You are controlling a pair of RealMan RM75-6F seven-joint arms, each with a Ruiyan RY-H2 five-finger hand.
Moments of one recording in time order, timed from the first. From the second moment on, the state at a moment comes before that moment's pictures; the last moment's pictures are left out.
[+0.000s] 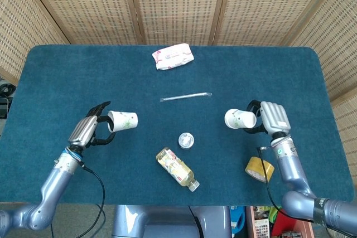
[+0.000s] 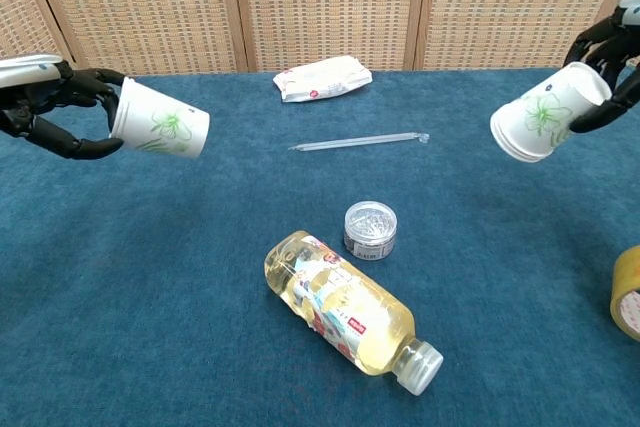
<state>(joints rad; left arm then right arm) -0.58 -1.30 -0.16 -1.79 1.01 1.07 0.01 0.73 -1.21 0.16 -1.77 -0.71 1.15 -0.25</state>
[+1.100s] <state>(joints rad) -0.43 -1.28 -0.07 -1.79 1.18 1.29 0.18 0.54 -1.28 0.10 -1.69 -0.98 1.28 -0.33</state>
